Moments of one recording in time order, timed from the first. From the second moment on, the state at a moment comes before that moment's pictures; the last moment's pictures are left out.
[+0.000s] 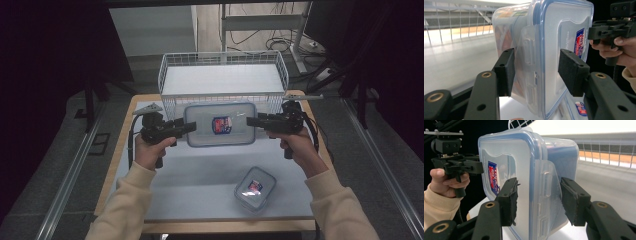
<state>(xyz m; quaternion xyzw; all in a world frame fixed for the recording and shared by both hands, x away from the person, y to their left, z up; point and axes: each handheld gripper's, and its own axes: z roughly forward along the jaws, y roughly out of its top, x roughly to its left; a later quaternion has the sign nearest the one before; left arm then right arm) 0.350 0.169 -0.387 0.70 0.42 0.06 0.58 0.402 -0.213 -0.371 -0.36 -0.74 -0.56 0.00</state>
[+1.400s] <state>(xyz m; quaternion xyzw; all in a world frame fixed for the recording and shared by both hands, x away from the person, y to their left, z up) 0.409 0.170 -0.311 0.69 0.39 0.08 0.60 0.446 -0.213 -0.282 -0.34 -0.73 -0.59 -0.05</state>
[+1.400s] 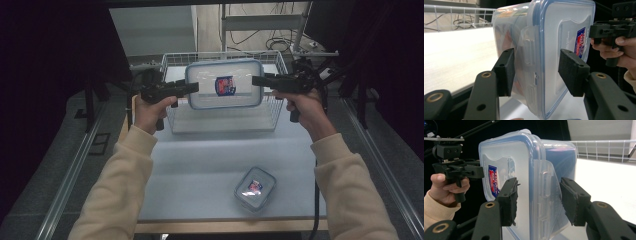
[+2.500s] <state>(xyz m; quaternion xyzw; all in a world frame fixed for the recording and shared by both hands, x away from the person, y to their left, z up) 0.491 0.174 -0.315 0.70 0.42 0.04 0.57 0.525 -0.205 -0.286 -0.39 -0.73 -0.56 -0.02</state>
